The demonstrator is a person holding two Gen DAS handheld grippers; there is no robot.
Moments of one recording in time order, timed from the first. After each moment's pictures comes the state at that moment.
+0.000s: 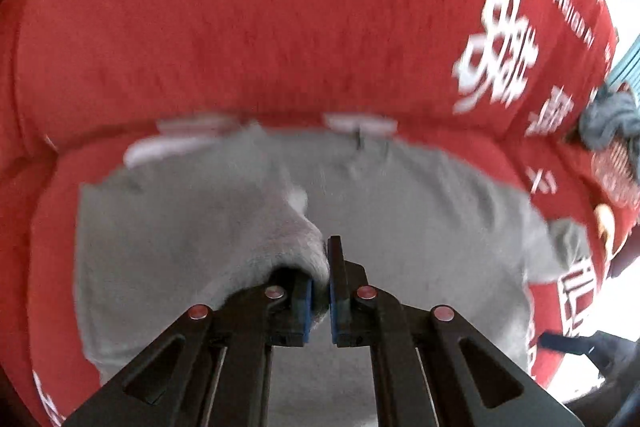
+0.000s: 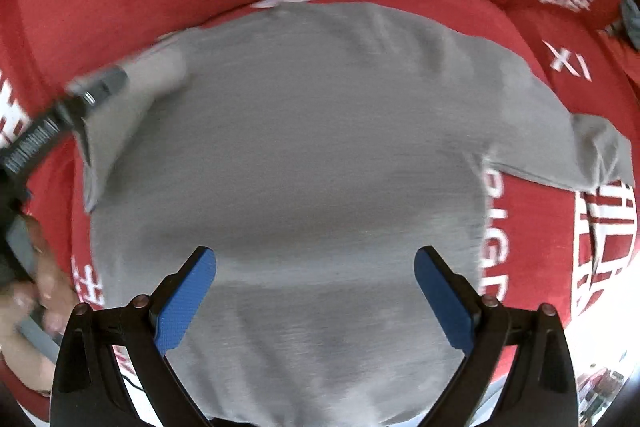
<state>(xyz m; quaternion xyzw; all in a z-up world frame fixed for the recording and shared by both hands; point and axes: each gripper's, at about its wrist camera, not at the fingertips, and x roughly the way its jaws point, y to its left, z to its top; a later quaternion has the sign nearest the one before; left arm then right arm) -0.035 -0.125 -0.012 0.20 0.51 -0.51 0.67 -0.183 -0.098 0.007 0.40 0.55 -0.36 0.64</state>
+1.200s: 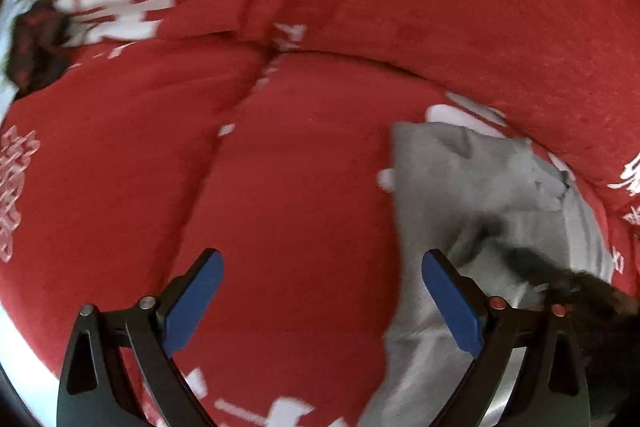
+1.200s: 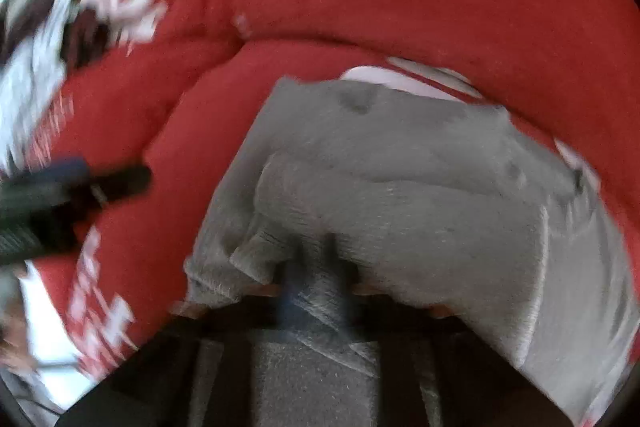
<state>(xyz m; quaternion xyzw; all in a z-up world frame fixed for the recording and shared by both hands) 0.151 0.029 -0.038 0.15 0.60 -0.31 0.72 0.043 -0.043 -0.026 0.24 0.53 -0.18 0.79</state>
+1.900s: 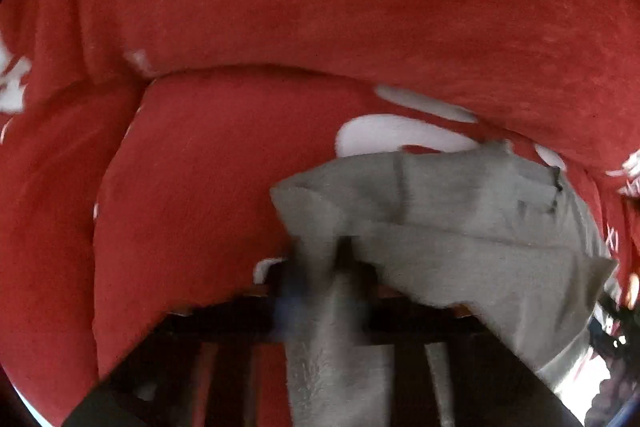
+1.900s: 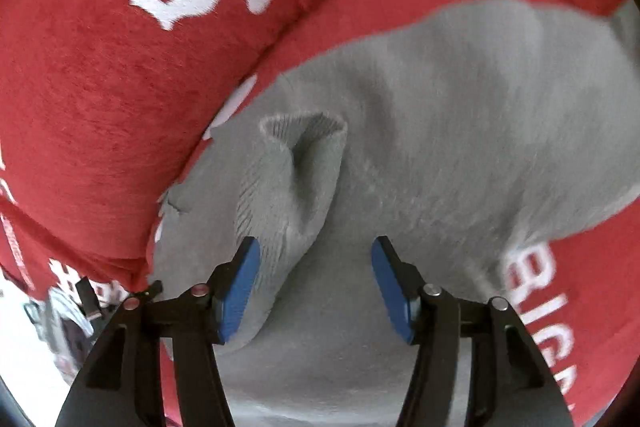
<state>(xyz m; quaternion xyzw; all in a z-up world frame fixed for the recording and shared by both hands) 0.156 -0.078 -0.064 0.21 0.62 -0.37 0.66 -0.248 -0.183 -0.048 0.62 0.31 -0.37 0.62</state>
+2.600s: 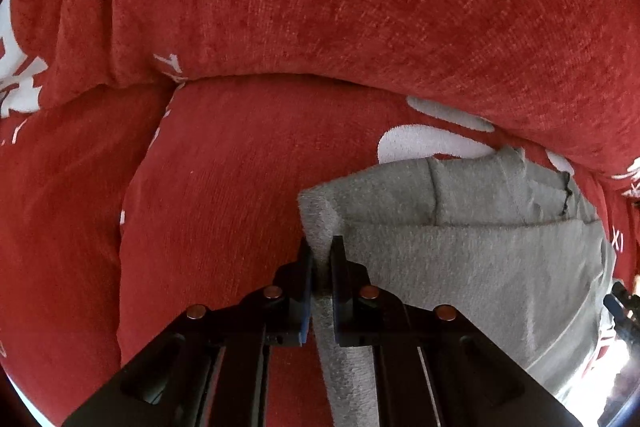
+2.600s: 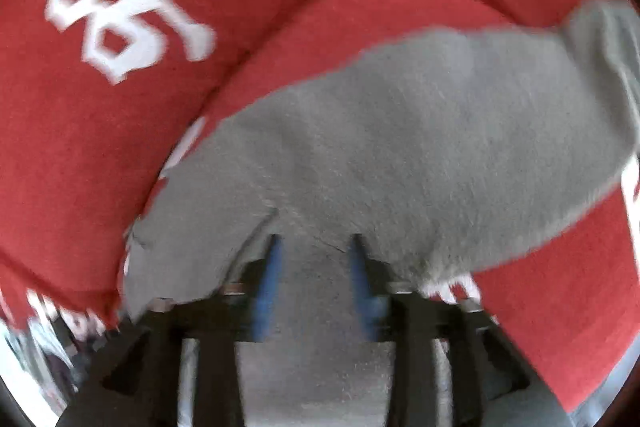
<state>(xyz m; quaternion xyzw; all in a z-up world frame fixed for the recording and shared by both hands) 0.181 -0.046 -0.038 0.20 0.62 -0.35 0.67 -0.276 -0.197 -0.014 0.56 0.35 -0.42 0.63</state>
